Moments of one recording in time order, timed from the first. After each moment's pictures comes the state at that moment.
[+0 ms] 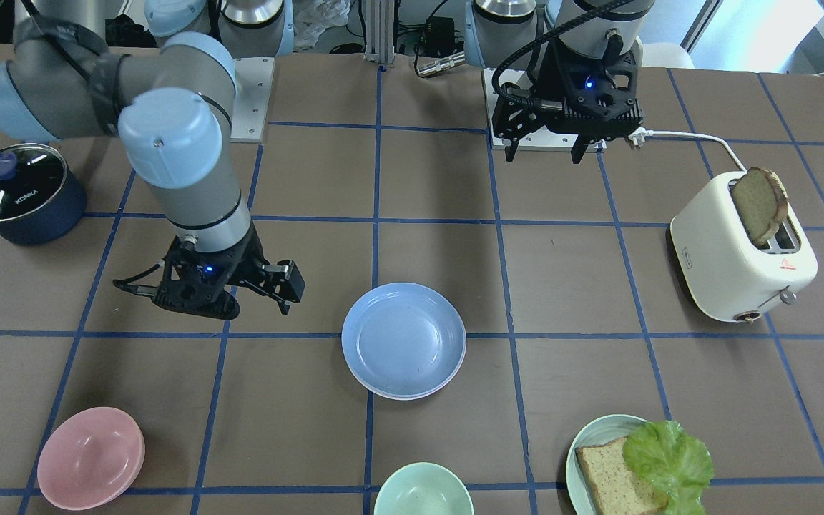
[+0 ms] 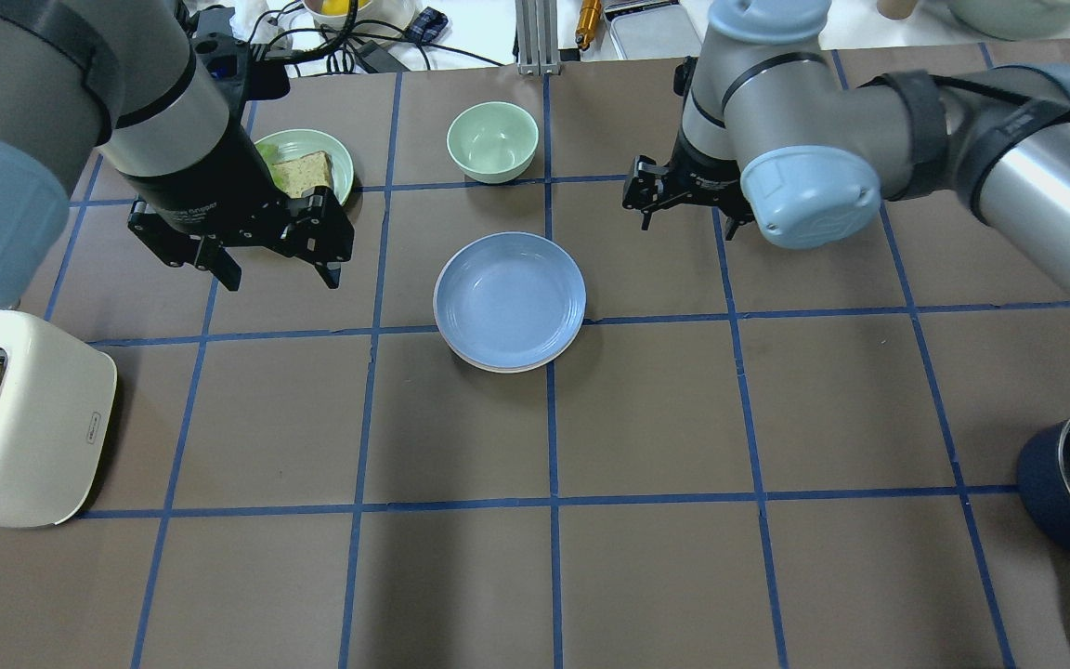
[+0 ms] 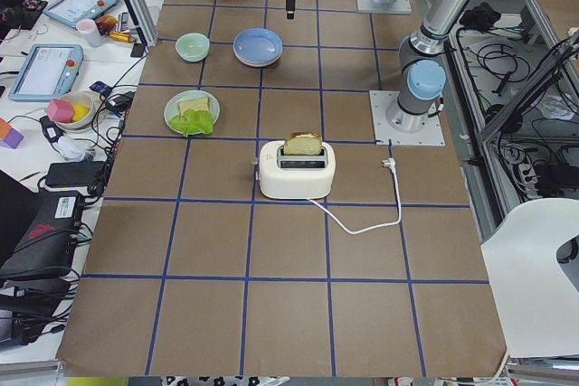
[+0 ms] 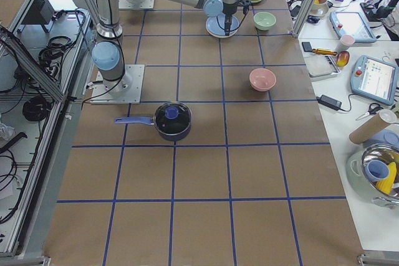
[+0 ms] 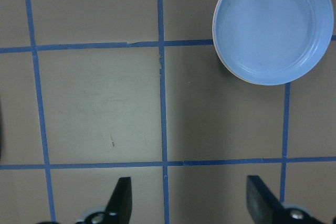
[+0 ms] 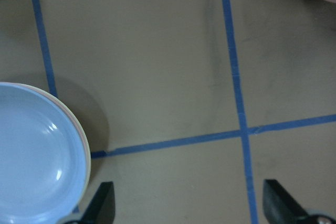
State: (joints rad) left arm -1.64 -1.49 -1.64 -1.60 1.58 -0.06; right arm 1.67 -1.35 1.66 -1.95 -1.56 0.24
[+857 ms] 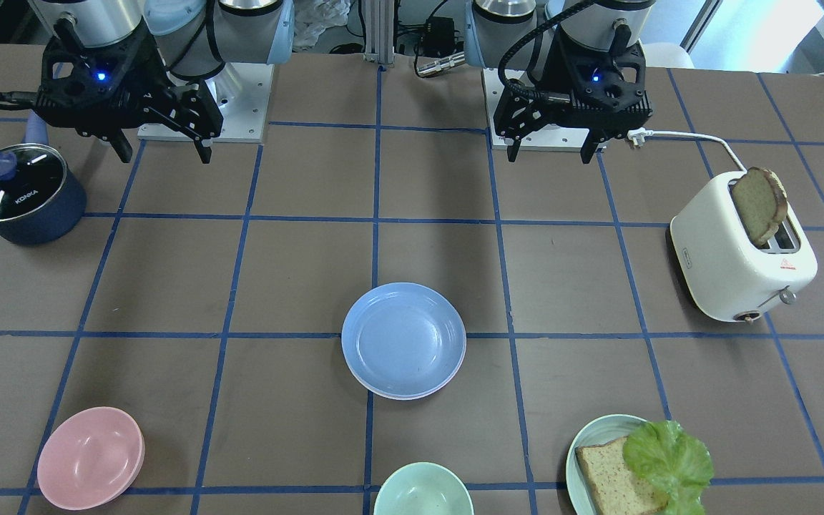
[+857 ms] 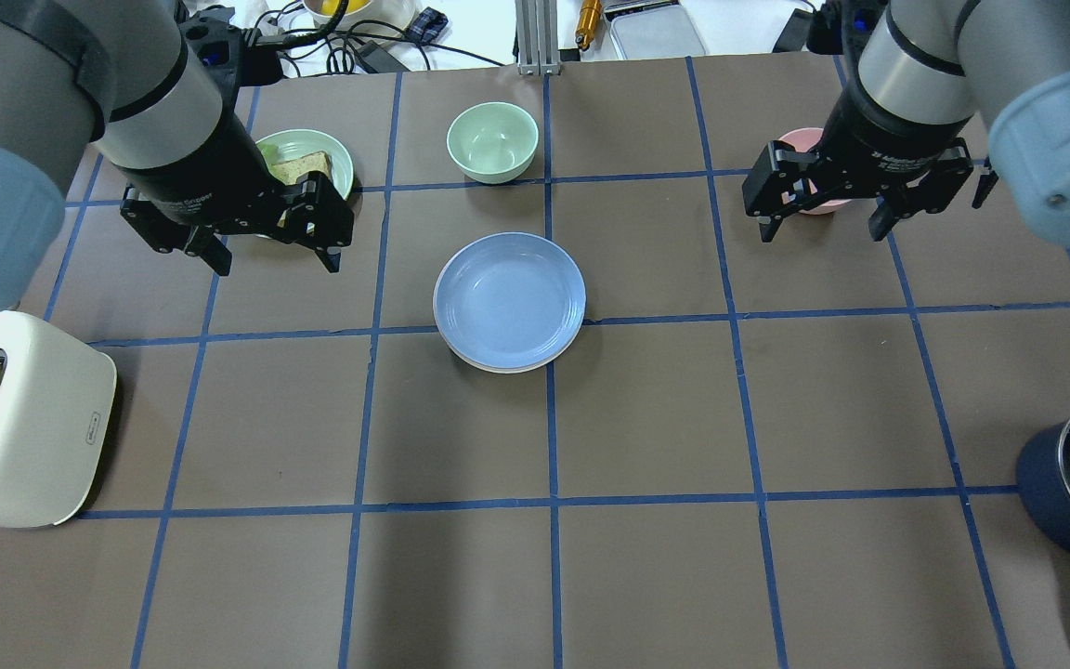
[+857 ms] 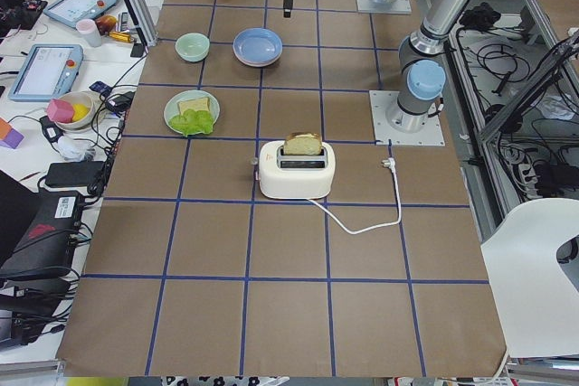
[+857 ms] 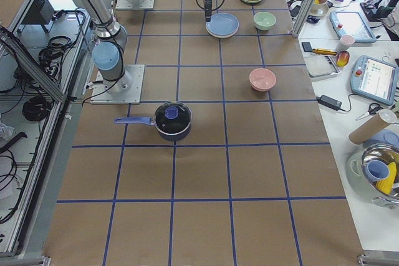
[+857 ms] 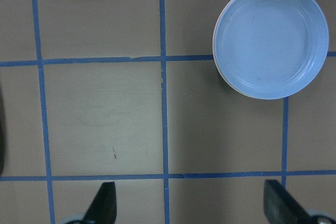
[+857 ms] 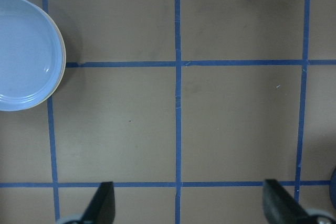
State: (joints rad) left arm -1.64 -1.48 -1.64 -1.56 1.59 -0.06; right arm 1.56 -1.69 1.67 -1.61 -1.56 -0.02
